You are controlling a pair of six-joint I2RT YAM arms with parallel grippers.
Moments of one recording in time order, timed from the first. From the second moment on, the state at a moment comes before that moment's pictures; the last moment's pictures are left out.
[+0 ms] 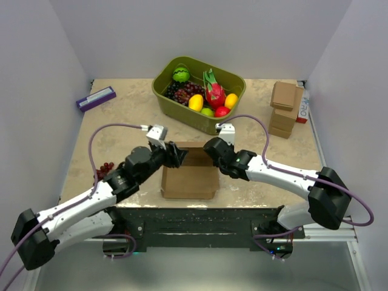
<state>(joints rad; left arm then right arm) -0.77 0.89 0.59 0.12 -0.17 -0.40 0.92 1.40 0.92 -0.42 0.64 0.68</state>
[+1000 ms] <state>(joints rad) -1.05 1.54 0.35 0.71 -0.07 -0.59 0.92 1.40 0.97 -0.48 0.64 0.72</state>
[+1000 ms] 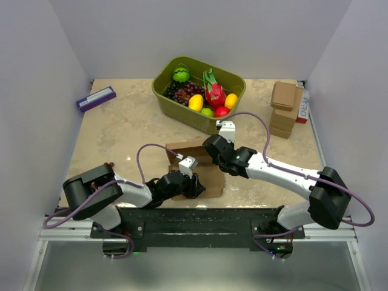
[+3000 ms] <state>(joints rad) -1.05 1.54 0.28 0.81 0.14 -0.53 0.65 1.21 0.49 0.25 0.03 0.30</state>
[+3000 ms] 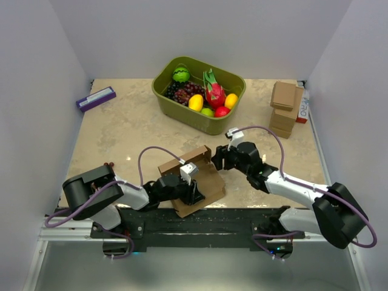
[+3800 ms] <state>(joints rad) -0.99 1.57 0.24 0.88 0.31 -0.49 0.67 1.38 0.49 0.44 -0.23 0.17</state>
